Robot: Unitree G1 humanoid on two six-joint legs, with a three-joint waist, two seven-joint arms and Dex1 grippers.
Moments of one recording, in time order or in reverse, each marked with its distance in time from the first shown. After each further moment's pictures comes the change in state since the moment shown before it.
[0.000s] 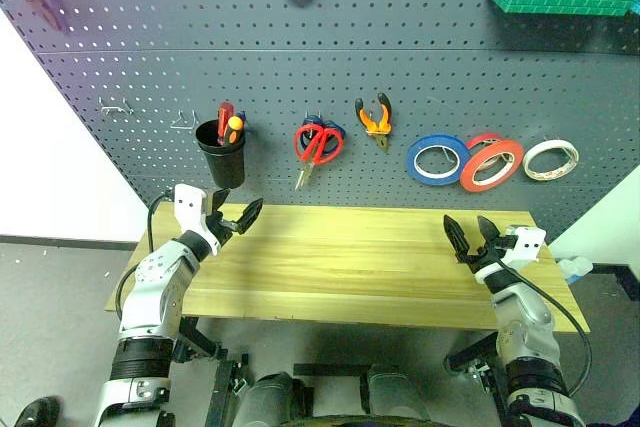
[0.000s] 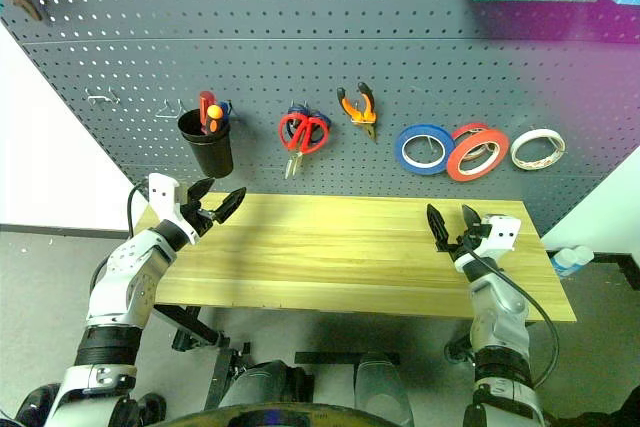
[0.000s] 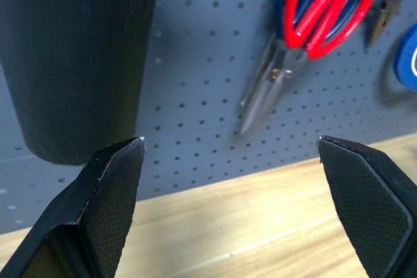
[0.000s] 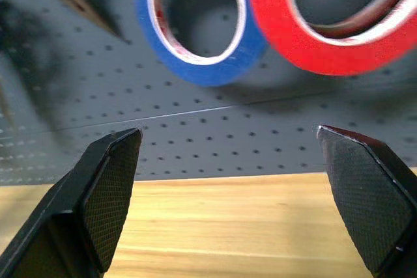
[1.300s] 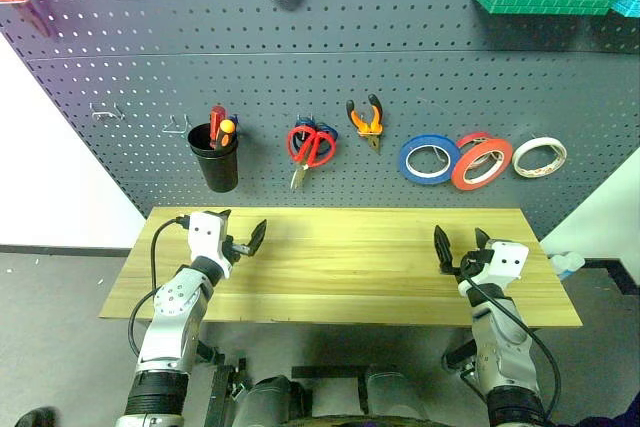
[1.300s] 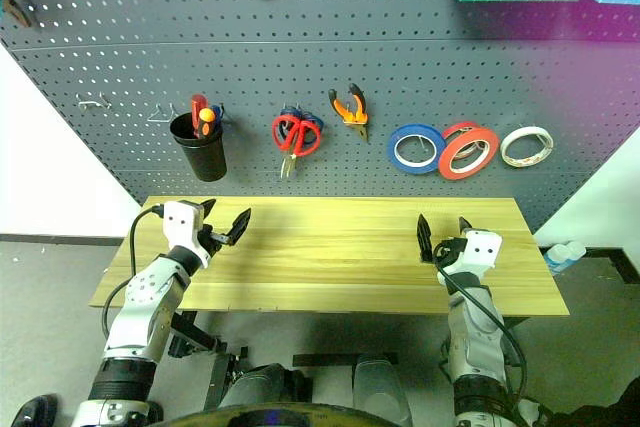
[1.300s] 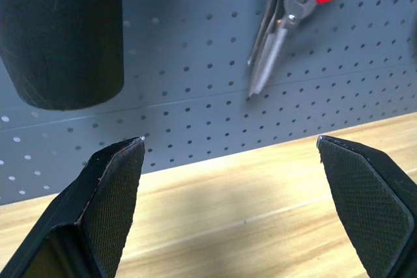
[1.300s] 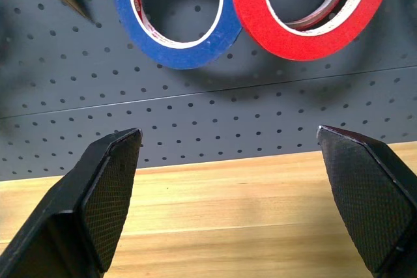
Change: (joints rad) left arm 0.146 -0.084 -0.065 -0.069 0.163 -0.115 0.165; right arm 0.143 0.102 0.112 -0.186 -0.124 -0.064 -0.226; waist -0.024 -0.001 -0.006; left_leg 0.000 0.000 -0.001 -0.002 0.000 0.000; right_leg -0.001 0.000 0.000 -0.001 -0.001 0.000
